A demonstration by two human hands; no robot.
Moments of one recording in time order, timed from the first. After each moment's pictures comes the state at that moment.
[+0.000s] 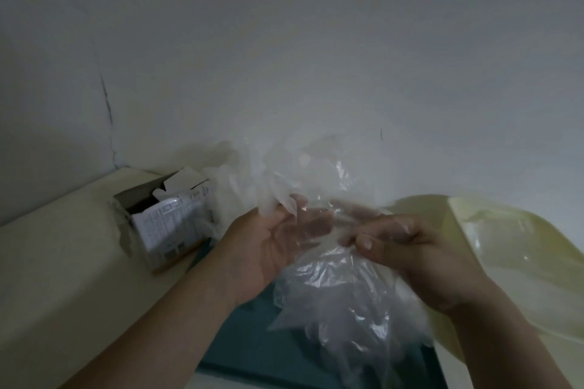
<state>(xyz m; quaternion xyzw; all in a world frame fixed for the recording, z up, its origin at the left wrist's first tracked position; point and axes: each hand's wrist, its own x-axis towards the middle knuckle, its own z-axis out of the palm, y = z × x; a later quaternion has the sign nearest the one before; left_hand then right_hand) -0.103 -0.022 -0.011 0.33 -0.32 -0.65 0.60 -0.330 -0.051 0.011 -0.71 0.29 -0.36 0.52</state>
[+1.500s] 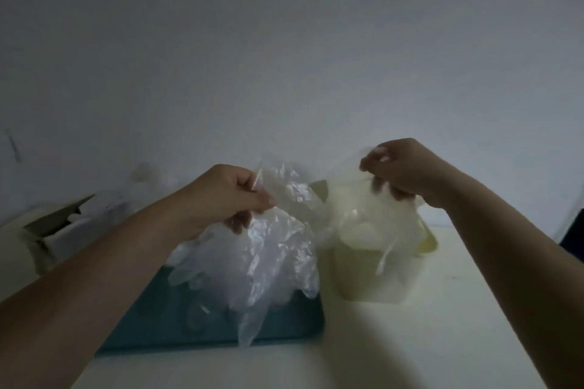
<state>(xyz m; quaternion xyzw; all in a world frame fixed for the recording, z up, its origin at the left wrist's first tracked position) -0.181 -0.003 0.078 0.53 -0.67 -0.37 0.36 -0.498 -0.046 0.105 -0.69 0.59 -0.35 0.22</state>
